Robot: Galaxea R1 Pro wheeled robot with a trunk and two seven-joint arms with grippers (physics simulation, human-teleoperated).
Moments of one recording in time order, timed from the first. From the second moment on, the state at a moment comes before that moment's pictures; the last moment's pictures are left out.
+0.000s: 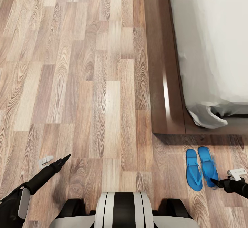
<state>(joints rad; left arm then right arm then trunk) -0.39 0.07 0.66 -1.06 0.16 0.39 -0.89 -0.40 -0.60 -0.15 -0.71 -0.06 0.18 0.57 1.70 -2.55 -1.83</state>
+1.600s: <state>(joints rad) -0.39 0.07 0.66 -1.06 0.16 0.39 -0.89 -0.40 -0.60 -0.15 -0.71 -0.06 0.18 0.57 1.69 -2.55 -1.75</state>
